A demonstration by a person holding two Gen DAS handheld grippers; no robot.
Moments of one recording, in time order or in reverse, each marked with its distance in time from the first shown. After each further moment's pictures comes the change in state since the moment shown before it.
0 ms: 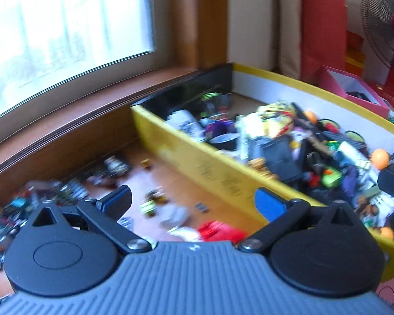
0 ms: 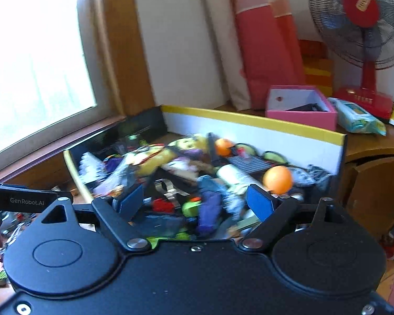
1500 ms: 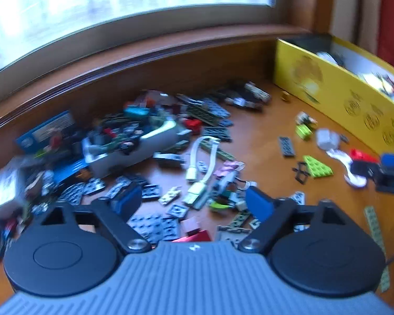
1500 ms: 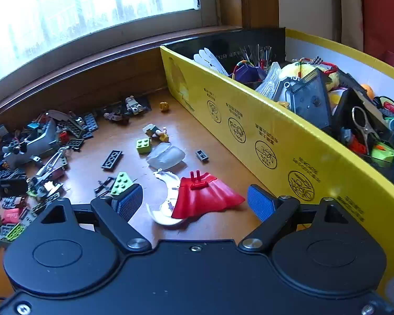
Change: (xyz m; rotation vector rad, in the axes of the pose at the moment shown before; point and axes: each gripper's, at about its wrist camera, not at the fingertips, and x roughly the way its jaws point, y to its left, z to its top) left arm -0.001 0.164 -0.093 -0.116 0.120 0.153; right arm 0.120 0.157 -0.072 -0.191 0.290 0.231
